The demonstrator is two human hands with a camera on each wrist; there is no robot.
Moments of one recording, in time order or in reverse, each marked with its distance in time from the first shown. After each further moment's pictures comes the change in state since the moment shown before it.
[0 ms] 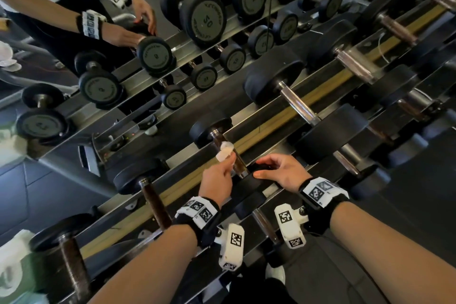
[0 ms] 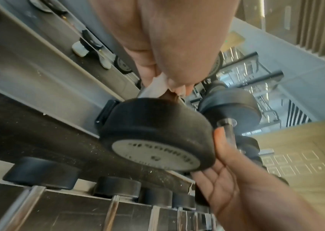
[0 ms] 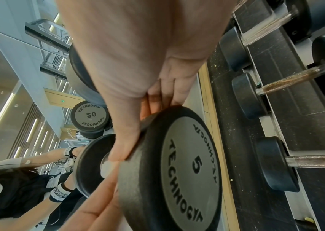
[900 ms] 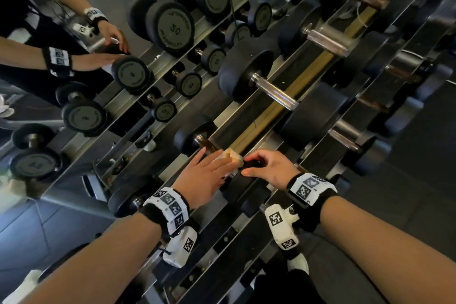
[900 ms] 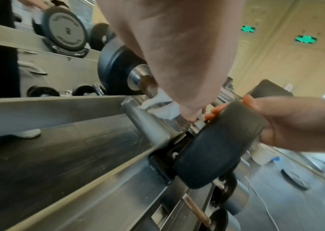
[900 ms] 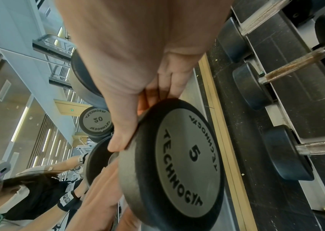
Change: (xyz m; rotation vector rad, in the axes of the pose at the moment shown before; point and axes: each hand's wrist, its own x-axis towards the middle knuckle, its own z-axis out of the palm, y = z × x) left_hand 0.029 -0.004 -0.042 1.014 -0.312 0.780; right_hand -0.008 0.008 0.012 0.142 0.147 -0.059
